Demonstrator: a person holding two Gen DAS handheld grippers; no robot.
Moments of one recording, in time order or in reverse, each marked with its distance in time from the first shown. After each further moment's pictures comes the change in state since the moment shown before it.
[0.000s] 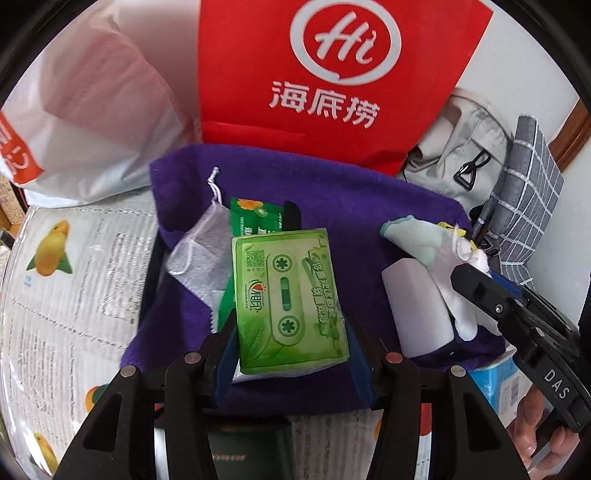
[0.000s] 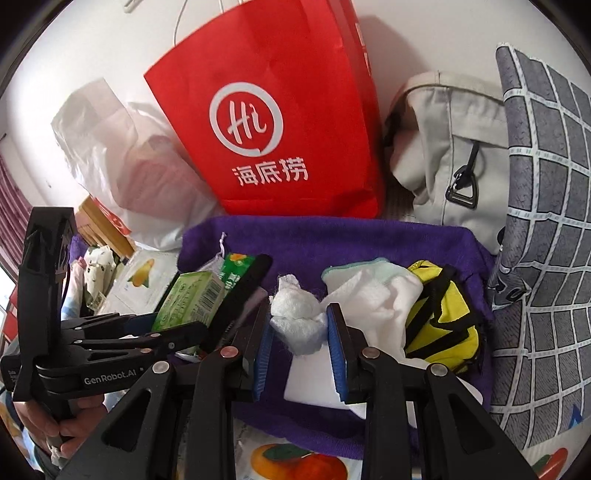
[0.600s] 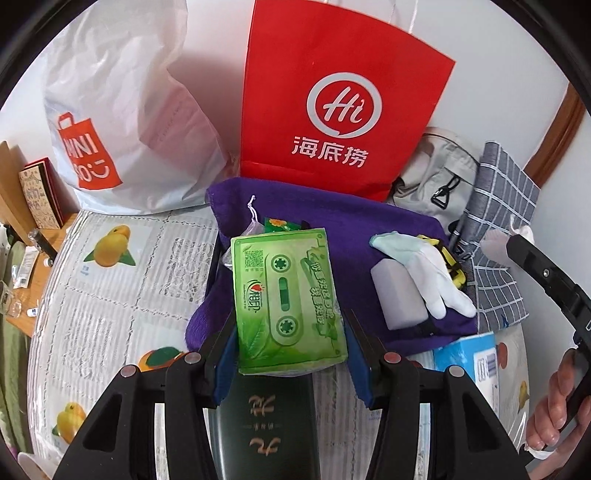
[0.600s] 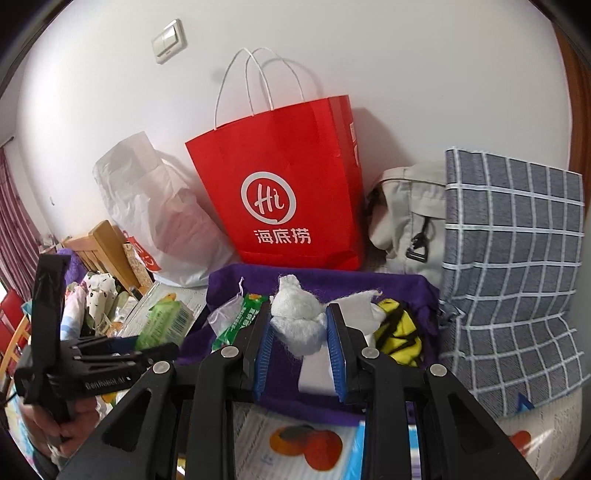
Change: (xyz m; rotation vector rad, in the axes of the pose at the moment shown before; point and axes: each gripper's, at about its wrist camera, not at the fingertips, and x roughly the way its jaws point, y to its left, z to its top) left arm -0.083 0.015 -0.027 -0.015 -0.113 0.032; right arm -0.102 0.025 0.002 -0.019 -0.183 -0.045
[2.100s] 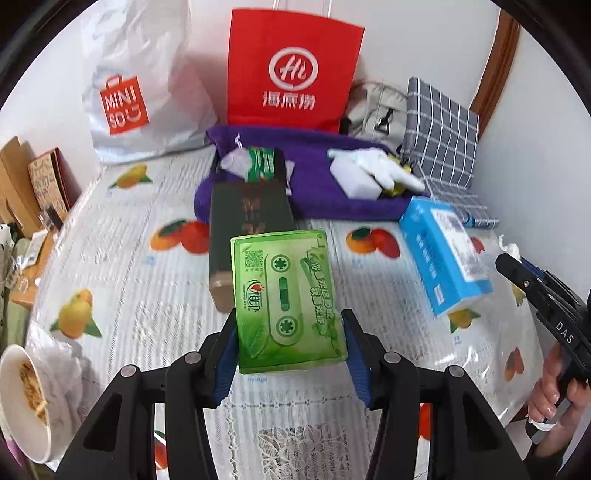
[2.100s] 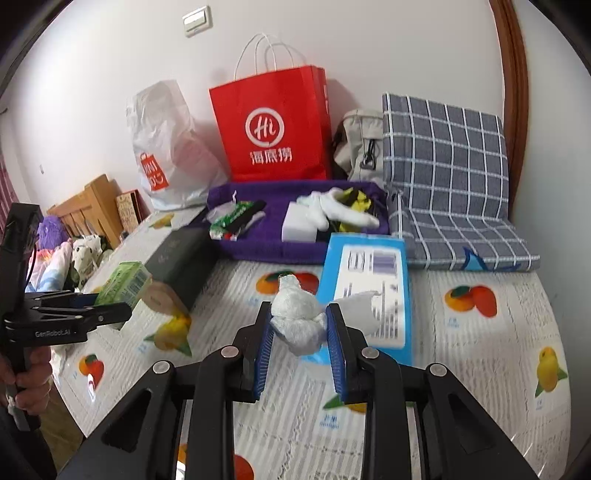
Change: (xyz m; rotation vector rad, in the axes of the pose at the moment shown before) left arm -0.081 0.001 -0.160 0.128 -0.039 -0.038; right arm -0.112 0.016 -0.169 -0.040 -0.001 -0.129
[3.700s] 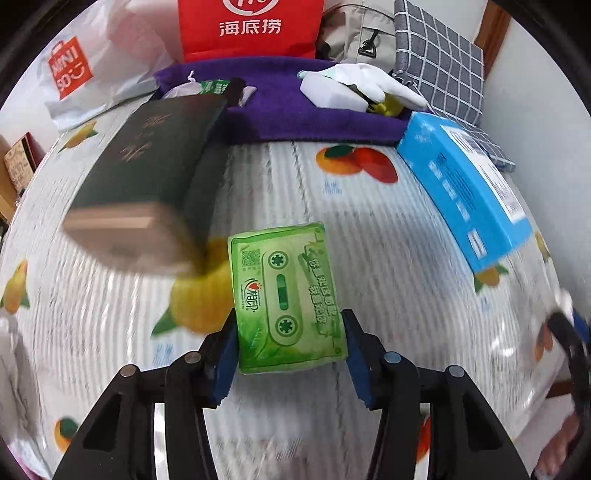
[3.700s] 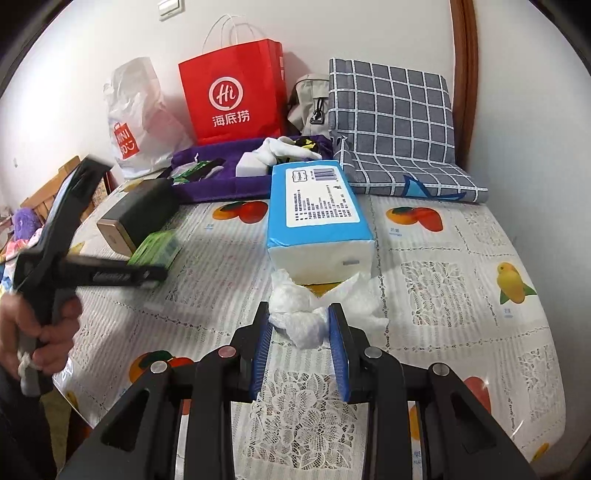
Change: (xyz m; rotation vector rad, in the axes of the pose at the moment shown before) left arm 0.078 -0.048 -0.041 0.051 0.179 0.016; right arm -0.031 -0.026 -0.086 0.047 0.076 -0.134
